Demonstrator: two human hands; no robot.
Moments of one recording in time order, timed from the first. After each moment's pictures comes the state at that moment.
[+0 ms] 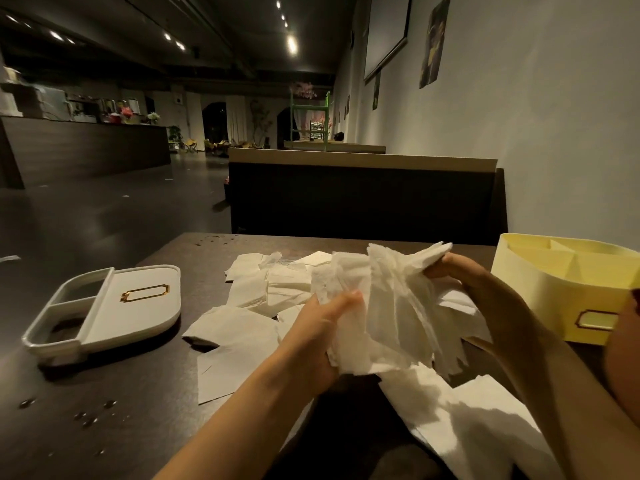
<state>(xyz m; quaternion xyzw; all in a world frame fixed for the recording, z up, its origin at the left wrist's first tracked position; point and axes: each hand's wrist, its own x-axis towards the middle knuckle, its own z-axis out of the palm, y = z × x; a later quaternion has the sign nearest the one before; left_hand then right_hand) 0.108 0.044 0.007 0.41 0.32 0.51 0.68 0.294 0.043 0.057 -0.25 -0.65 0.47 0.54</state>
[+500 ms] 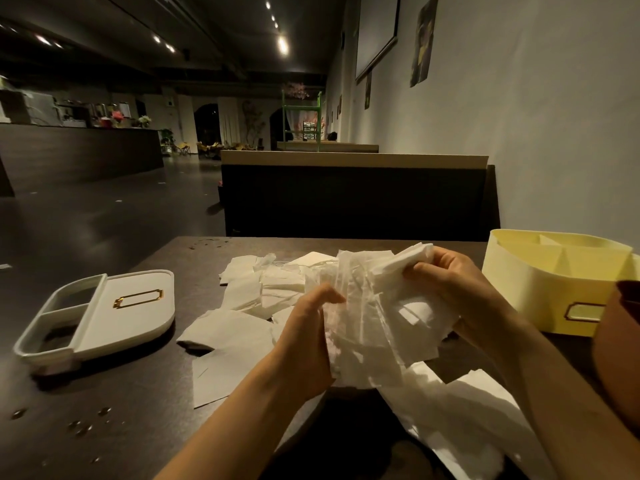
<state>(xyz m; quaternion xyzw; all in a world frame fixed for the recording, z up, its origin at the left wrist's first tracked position) 0.105 0.040 0.010 0.44 0.29 0.44 0.73 0.285 0.057 0.050 -0.45 -0.61 0.38 0.52</state>
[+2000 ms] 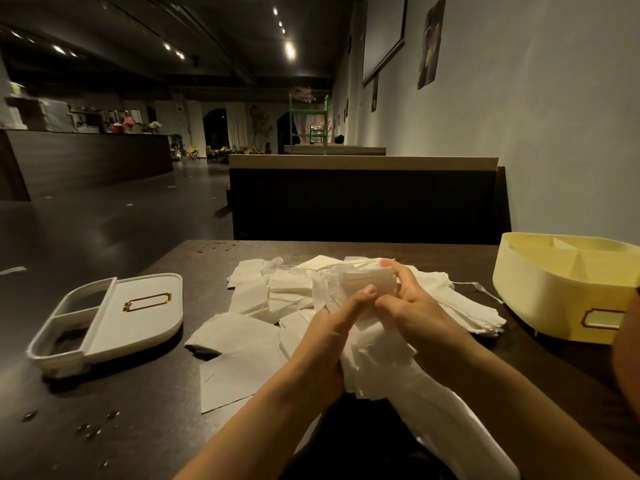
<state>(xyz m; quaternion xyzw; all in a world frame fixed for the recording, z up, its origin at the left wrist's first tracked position) 0.117 0.039 0.006 0.48 0.34 0.50 0.64 0.240 0.052 0.027 -0.45 -0.60 0.48 0.46</state>
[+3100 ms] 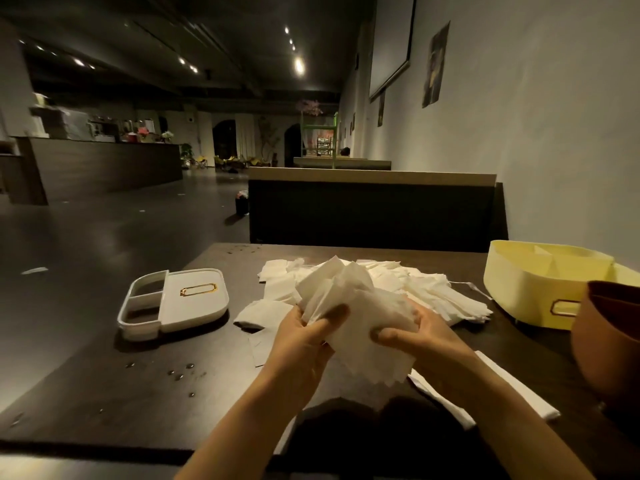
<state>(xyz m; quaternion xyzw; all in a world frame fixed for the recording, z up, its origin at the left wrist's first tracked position) 0.060 -0.038 0.014 0.42 0.27 0.60 0.63 0.237 -0.027 0.025 -0.39 -0.61 0.54 0.43</state>
